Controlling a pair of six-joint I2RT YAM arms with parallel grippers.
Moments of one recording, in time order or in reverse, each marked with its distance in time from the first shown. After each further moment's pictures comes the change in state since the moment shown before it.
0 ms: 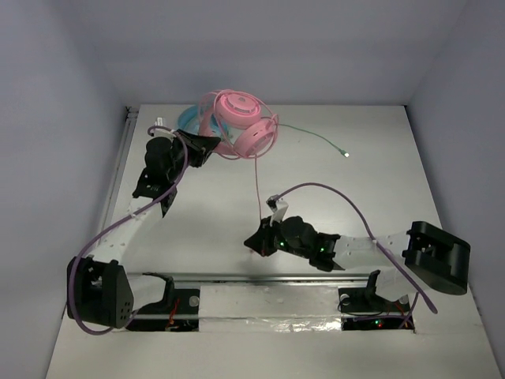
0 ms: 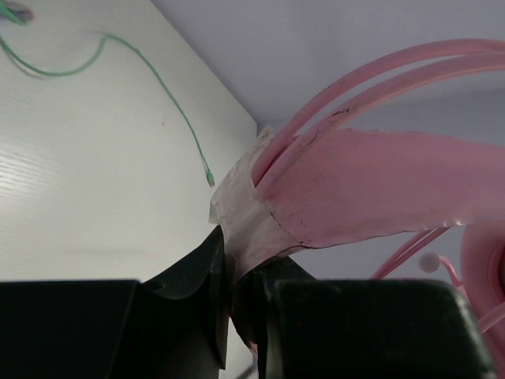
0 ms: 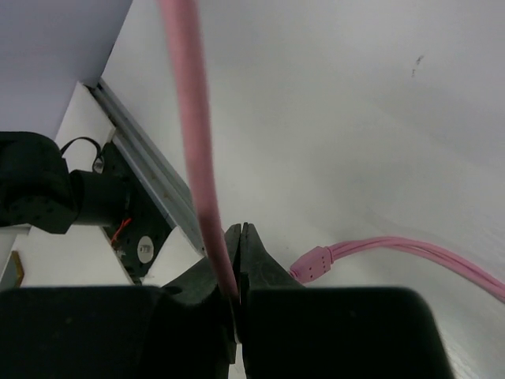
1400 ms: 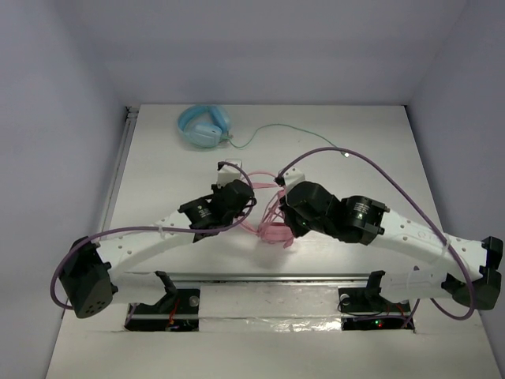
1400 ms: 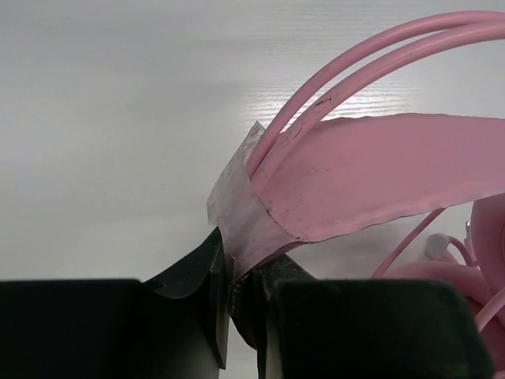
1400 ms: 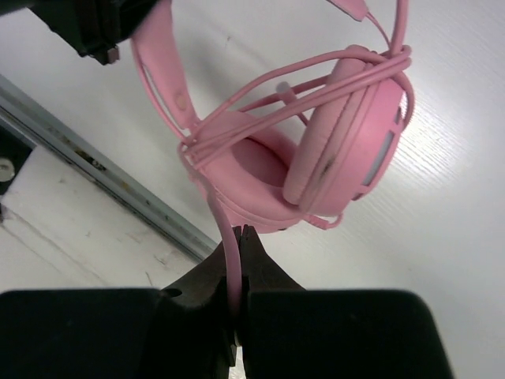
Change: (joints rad) left arm -0.723 0.019 0.026 -0.663 -0.925 0.600; right arm -0.017 -0.216 0.678 -1.328 0.245 -0.367
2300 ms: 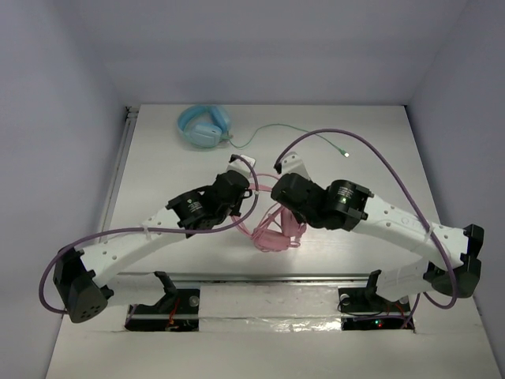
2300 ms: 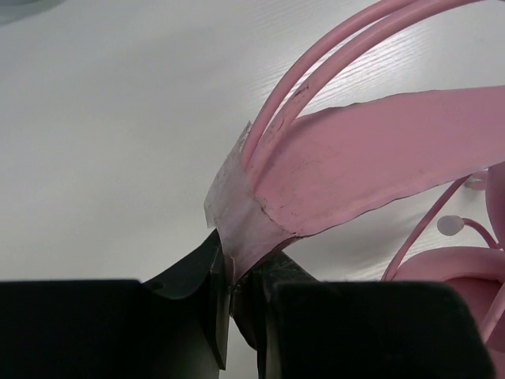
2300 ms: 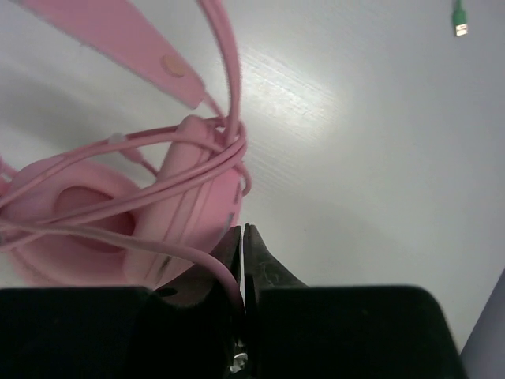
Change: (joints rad) left arm 0.000 -0.035 0.159 -0.176 0.156 0.340; right arm -0.004 0.175 0.255 -0.317 0.286 0.014
